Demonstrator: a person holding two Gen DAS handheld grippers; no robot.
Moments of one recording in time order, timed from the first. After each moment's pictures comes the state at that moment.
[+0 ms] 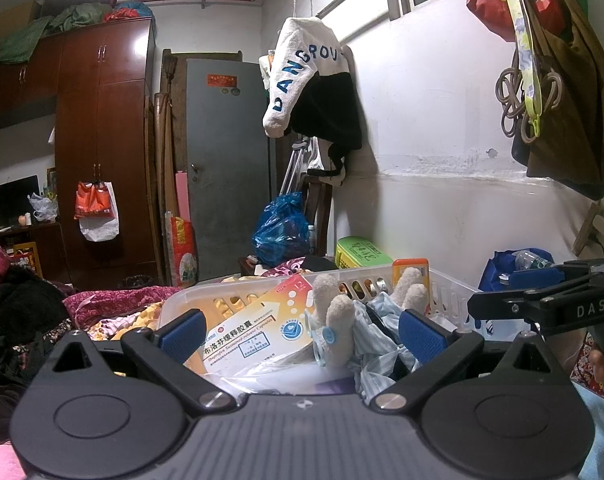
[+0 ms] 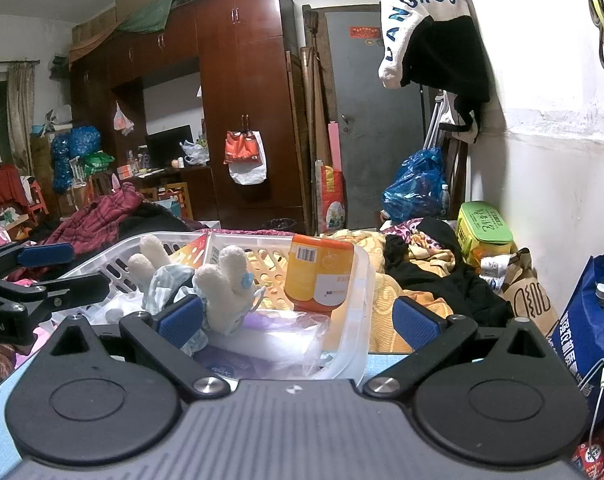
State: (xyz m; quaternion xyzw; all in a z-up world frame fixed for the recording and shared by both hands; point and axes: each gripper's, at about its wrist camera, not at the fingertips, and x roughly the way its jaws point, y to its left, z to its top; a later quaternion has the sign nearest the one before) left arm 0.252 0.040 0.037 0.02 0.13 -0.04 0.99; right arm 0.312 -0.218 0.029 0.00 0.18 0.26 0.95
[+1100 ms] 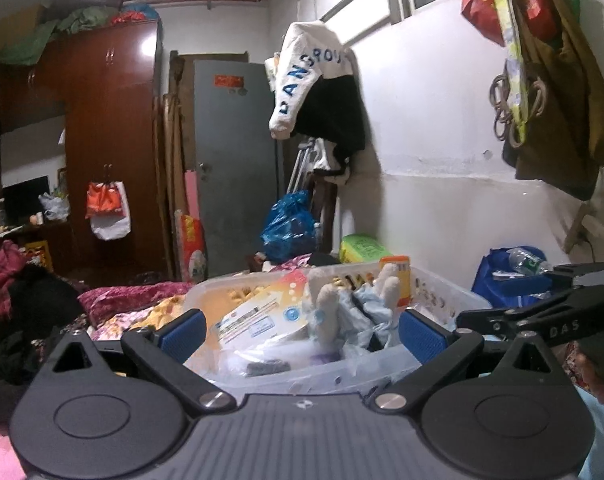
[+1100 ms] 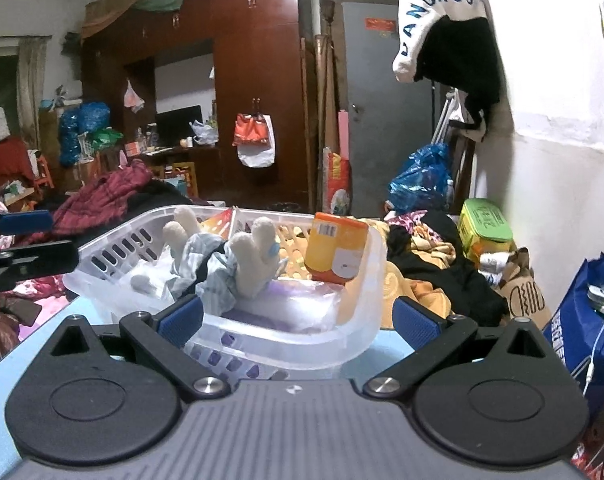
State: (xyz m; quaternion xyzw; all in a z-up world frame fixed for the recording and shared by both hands) left arm 0.199 0.038 0.056 0.02 0.13 -0.03 0.99; right arm 0.282 -0.215 0.030 -0.03 0.20 0.27 0.94
